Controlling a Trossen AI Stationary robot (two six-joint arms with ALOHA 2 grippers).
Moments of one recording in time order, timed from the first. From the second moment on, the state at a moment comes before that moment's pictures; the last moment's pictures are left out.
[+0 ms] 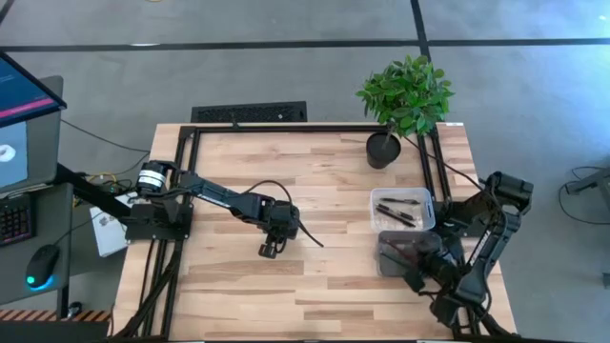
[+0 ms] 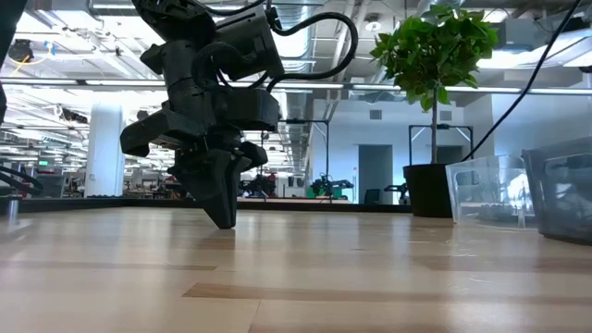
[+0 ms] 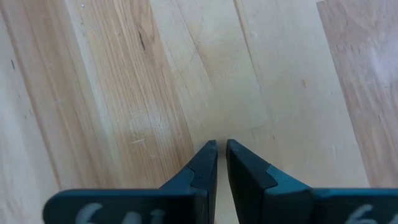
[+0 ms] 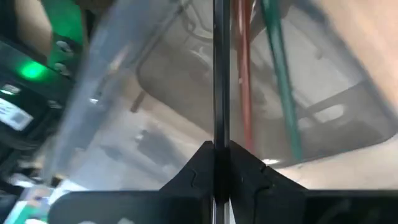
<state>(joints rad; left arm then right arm) -0.08 1.84 1.02 -0.38 0.07 0.19 1.20 1.64 0.92 -1.30 0.32 -1.02</state>
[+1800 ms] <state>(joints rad) -0.08 1.84 1.02 -0.38 0.07 0.17 1.04 1.63 0.94 -1.31 0.52 -0.55</state>
